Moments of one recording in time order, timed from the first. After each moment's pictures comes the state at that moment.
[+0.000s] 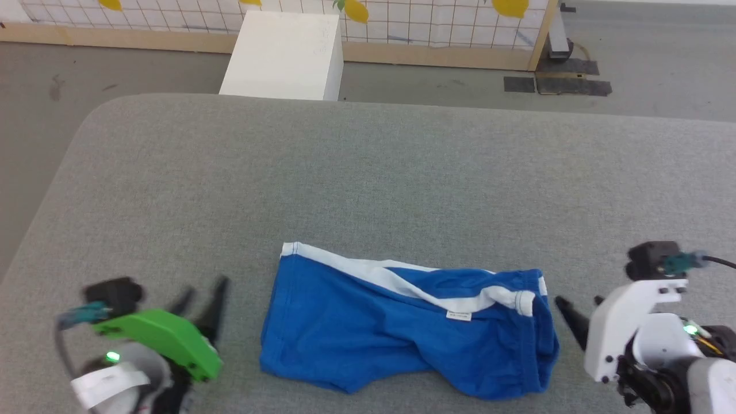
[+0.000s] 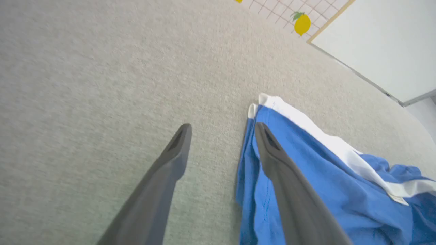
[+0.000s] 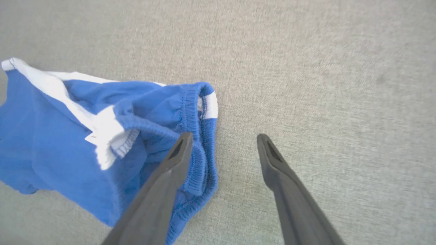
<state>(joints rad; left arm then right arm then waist) -0.11 0.45 -0.35 0.10 -0.97 0.14 0.11 -0.07 -0.05 -0.11 -0.06 0.23 0.13 0.82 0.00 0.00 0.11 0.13</state>
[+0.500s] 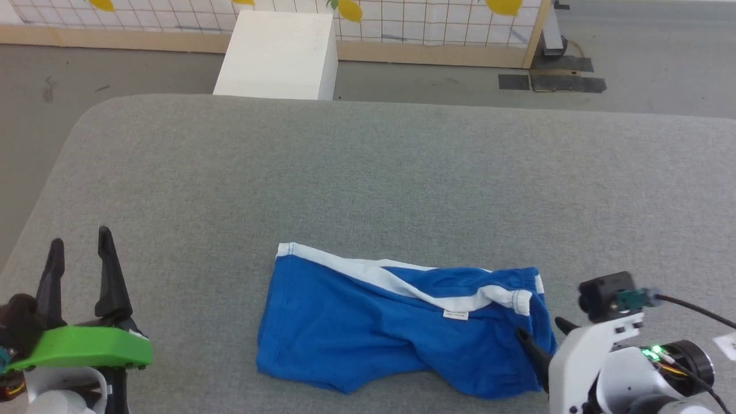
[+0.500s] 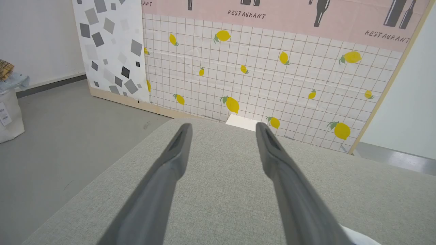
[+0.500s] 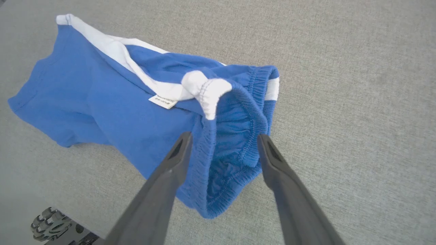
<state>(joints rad) 0.00 0.42 -0.06 -0.05 -0.60 0.18 -0.26 0.09 -0.05 0.06 -0.30 0.18 0.13 0.83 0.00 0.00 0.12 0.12</state>
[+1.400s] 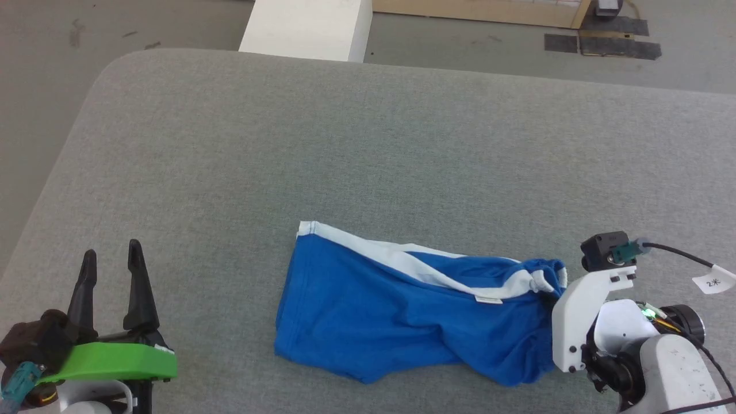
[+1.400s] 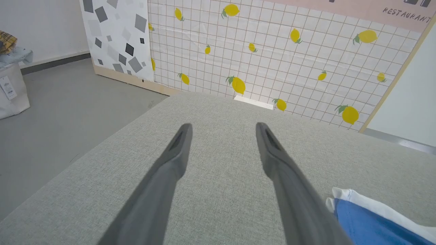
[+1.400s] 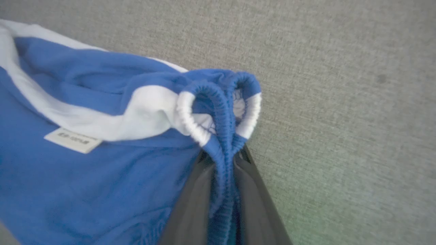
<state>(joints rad) 0.00 0.18 0.12 0.02 -0.39 -0.07 -0.26 -0.16 -0.05 -0.01 0.13 0.15 0.13 0.76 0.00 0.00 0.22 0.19</state>
